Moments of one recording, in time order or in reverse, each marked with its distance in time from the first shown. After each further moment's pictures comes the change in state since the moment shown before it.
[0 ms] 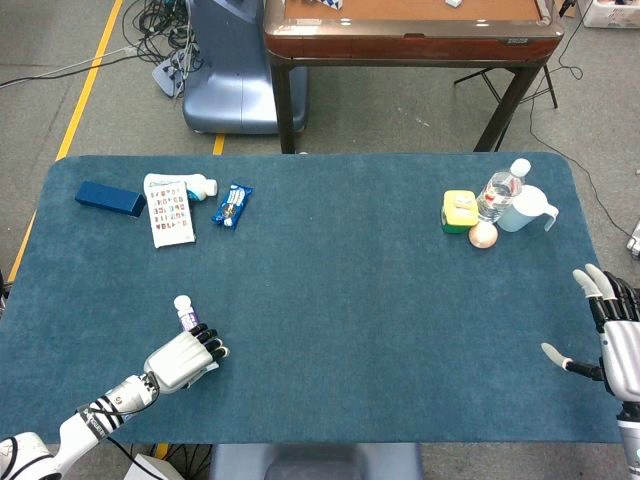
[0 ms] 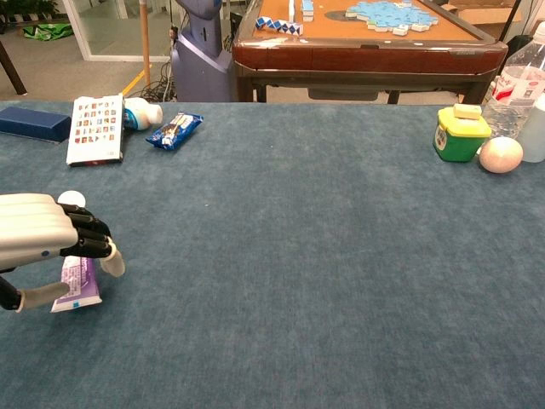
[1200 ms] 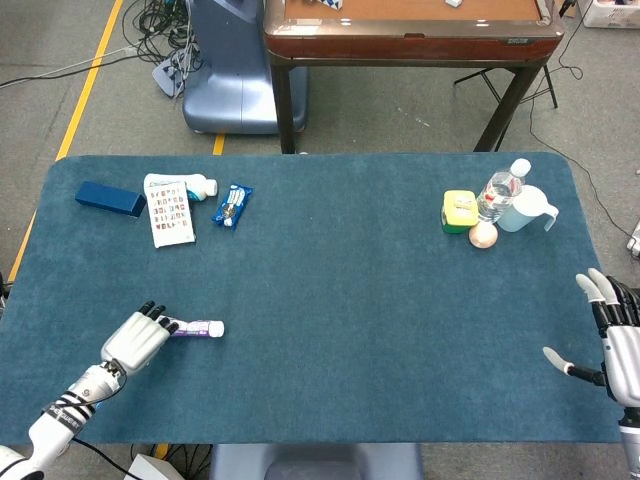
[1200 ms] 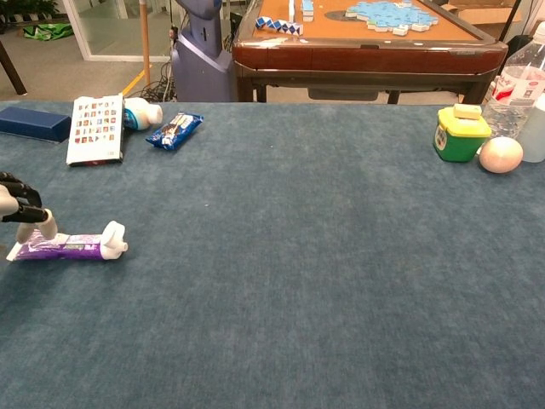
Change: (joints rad) left arm 0.075 0.036 -0.025 0.043 -0.232 0.088 0.218; right arm -0.016 -0.003 -0.007 -0.005 -0.007 0.010 0.006
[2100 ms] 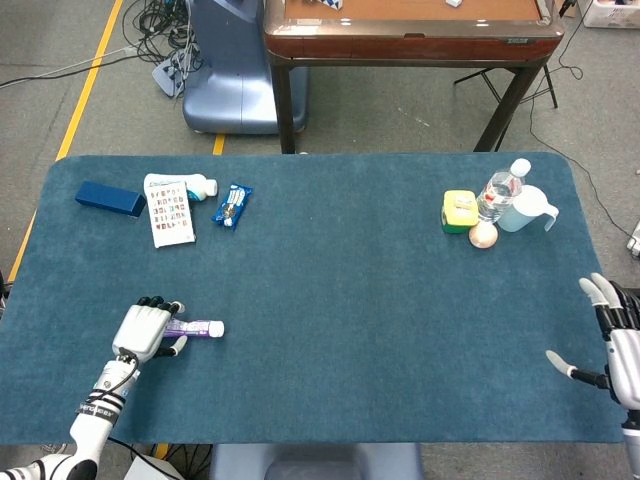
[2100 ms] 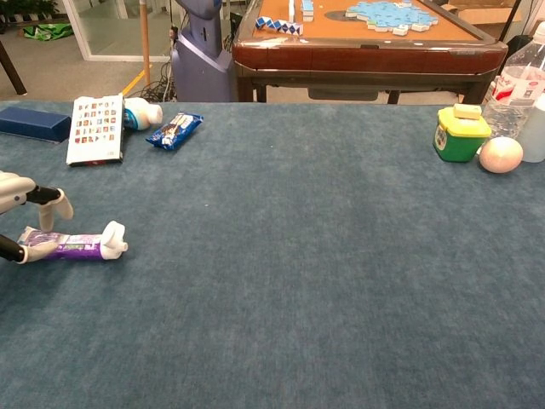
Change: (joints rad) left arm 0.042 -0.213 -0.115 0.020 -0.318 0.087 0.036; right arm -0.010 -0.006 -0.007 0.030 0.008 -0.008 0.042
